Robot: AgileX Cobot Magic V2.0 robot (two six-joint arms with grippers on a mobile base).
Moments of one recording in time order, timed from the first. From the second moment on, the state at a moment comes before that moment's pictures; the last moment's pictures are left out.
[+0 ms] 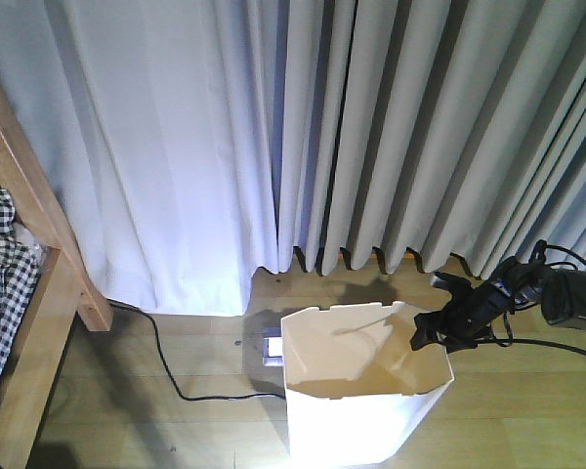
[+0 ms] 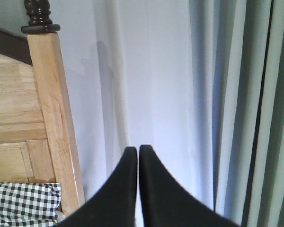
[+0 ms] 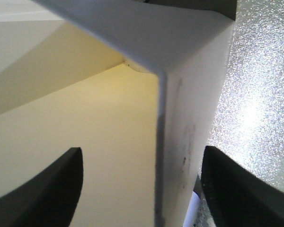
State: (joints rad) left arm 0.01 -0.02 0.03 0.03 0.08 0.00; right arm -0.21 3.22 -2.14 0.58 0.85 -0.72
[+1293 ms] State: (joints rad) left arm 0.01 -0.02 0.03 0.03 0.08 0.00; right arm -0.21 2.21 -1.12 0.88 0.40 -1.14
